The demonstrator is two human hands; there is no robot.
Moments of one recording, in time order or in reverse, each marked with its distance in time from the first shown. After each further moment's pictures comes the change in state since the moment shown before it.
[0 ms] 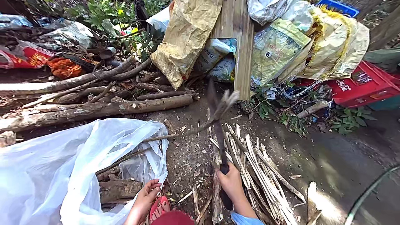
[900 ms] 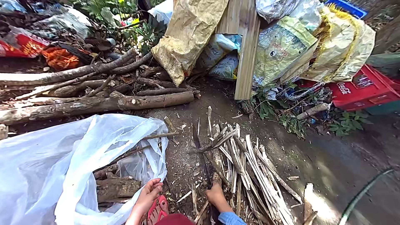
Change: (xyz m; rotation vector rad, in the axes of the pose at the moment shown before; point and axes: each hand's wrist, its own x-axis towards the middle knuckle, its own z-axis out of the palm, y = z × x) left_hand 0.016 -0.009 0.006 -0.039 -0.002 -0.089; right_hand 0.026 0.110 0.068 -0.407 -0.371 0.440
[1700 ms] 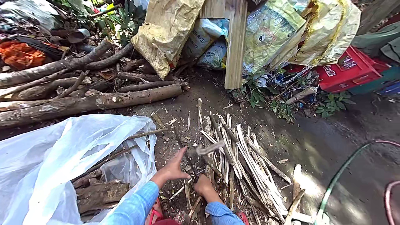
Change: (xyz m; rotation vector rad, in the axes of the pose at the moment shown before) left_hand 0.087 0.060 0.110 0.741 -0.548 0.521; right_hand 0.001 -0.026 -0.006 -0.235 -0.147 0.086
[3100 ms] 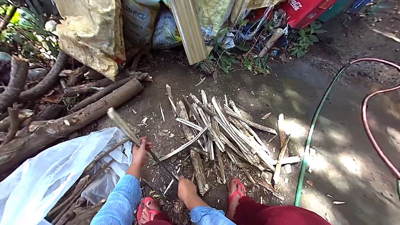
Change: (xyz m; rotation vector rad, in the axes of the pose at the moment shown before) left_hand 0.070 -0.018 0.002 -0.546 0.649 -0.312; right_hand 0.001 0.034 0.053 0.032 -0.143 -0.092
